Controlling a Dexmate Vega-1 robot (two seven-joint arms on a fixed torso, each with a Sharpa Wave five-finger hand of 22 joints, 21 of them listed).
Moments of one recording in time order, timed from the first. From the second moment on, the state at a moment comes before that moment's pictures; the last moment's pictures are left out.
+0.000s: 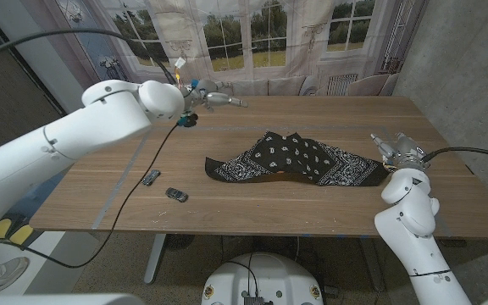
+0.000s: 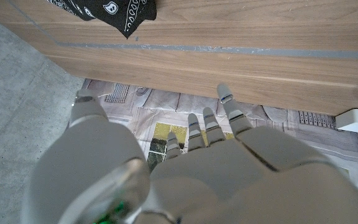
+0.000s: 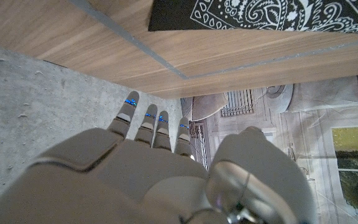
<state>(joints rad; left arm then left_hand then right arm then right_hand) 0.38 1.01 0.72 -2.39 -0.30 1.07 0.01 0.68 -0.09 -0.03 -0.12 0.29 -0.04 -0.20 0.18 0.19 0.05 0.05 0.19 0.37 0.10 0.11 0.19 0.20 0.10 0.21 0.65 0.18 -1.32 -0.25 -0.02 -2.13 -0.96 -0.74 0.02 0.44 0.07 -0.15 0.11 0.32 0.15 -0.04 0.23 0.19 0.12 0.08 0.24 0.29 0.10 0.05 0.25 0.43 0.04 0.21 0.52 0.17</state>
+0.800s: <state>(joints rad) -0.05 0.84 1.15 -2.16 -0.10 1.12 -0.43 0.78 -0.08 -0.06 -0.13 0.41 -0.13 -0.21 0.18 0.20 -0.06 0.06 0.20 0.36 0.00 0.15 0.18 0.20 0.09 0.21 0.58 0.18 -1.32 -0.47 -0.06 -2.05 -0.61 -0.63 -0.76 0.46 0.10 -0.13 0.10 0.30 0.21 -0.06 0.23 0.19 0.21 0.07 0.26 0.27 0.19 0.01 0.27 0.41 0.07 0.21 0.50 0.17</state>
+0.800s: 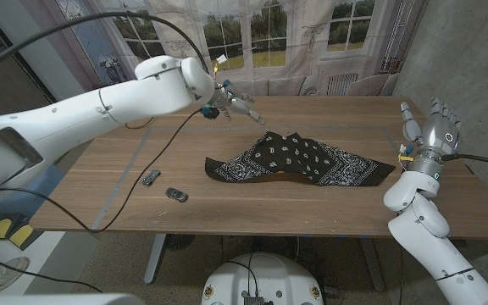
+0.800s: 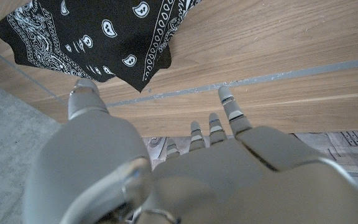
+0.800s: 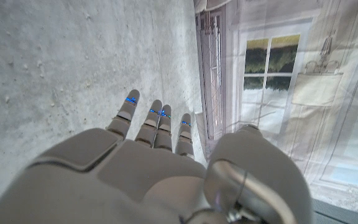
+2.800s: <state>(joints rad) -0.29 0.37 1.52 -1.57 0.29 0.72 -1.01 0.81 -0.05 -0.09 -0.11 0.43 -0.17 -0.22 0.18 0.21 -0.13 0.10 0.21 0.37 -0.02 0.17 0.19 0.20 0.11 0.21 0.54 0.18 -1.23 -0.61 -0.19 -1.93 -0.49 -0.54 -1.06 0.49 0.14 -0.11 0.08 0.26 0.29 -0.06 0.24 0.19 0.33 0.04 0.29 0.28 0.29 -0.04 0.30 0.40 0.13 0.21 0.47 0.17</state>
